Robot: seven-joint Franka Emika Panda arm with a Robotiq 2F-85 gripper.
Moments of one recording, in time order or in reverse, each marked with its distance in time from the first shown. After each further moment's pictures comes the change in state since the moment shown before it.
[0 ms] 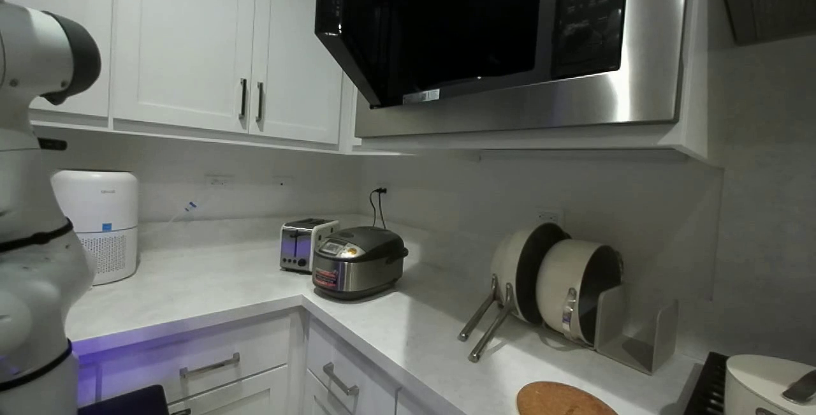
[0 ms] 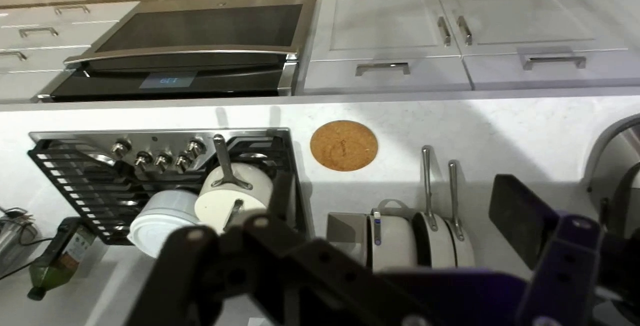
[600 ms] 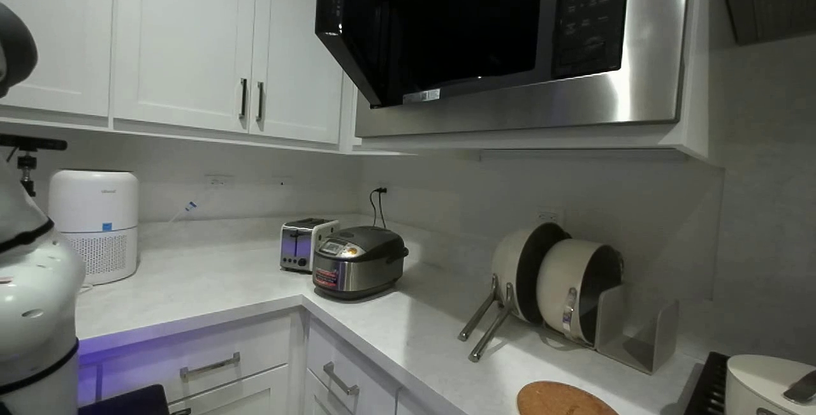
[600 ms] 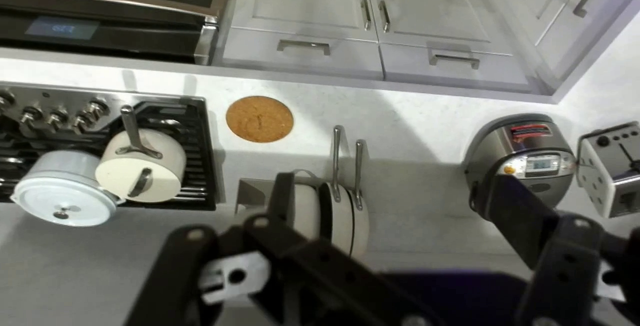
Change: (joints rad) arm 0.202 -0.190 -0.182 -0.017 0.046 -0.152 -0.126
